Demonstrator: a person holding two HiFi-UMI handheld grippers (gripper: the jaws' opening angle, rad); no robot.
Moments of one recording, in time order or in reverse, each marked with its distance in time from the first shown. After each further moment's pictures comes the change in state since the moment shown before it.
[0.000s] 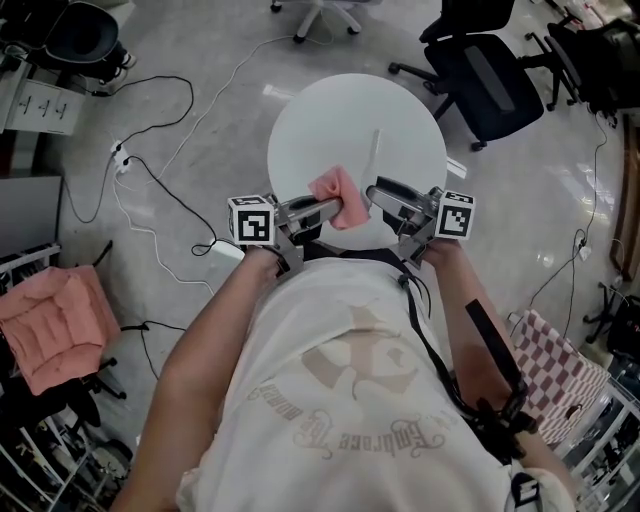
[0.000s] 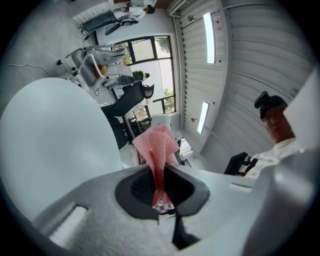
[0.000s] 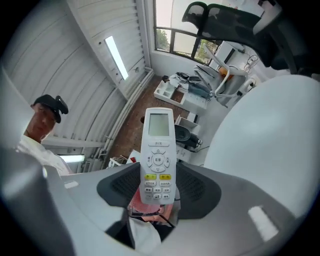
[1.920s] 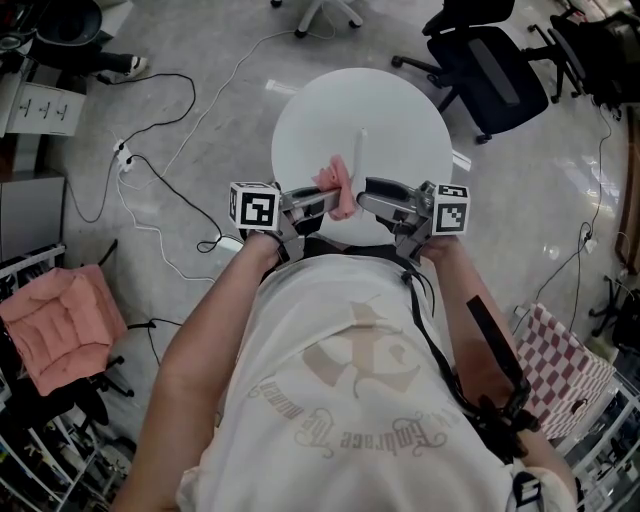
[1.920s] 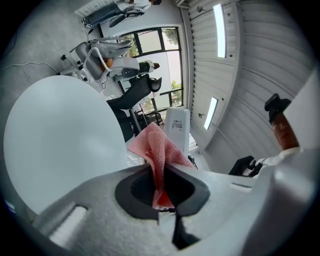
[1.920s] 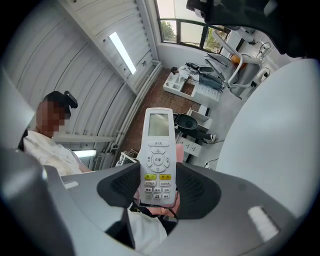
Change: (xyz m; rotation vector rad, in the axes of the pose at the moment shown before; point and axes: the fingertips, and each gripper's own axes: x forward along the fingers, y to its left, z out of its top) left arm 0.002 0.009 0.011 -0.063 0.090 0.056; right arm 0.025 0.023 -0.014 -0.023 0.076 0.139
